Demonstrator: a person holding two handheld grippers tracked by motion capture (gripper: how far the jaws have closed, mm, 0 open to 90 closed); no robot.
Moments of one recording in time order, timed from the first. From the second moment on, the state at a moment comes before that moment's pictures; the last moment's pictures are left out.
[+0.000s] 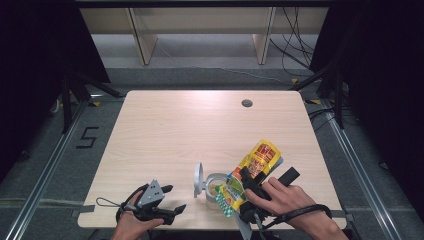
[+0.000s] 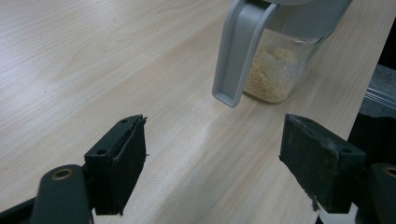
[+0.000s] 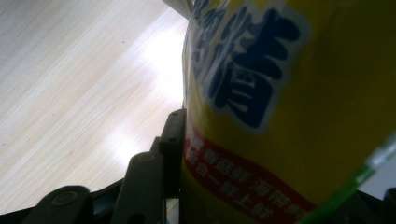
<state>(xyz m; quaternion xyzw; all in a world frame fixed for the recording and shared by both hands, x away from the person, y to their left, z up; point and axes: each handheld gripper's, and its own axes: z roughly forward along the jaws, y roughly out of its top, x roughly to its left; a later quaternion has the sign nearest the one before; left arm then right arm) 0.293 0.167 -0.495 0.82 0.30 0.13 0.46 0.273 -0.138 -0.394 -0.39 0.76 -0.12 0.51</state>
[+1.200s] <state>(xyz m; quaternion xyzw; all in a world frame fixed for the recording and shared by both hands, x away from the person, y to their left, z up) 0.293 0.167 -0.494 0.82 0.30 0.14 0.47 0.274 -0.138 -0.393 -0.38 0.76 -0.12 0.51</state>
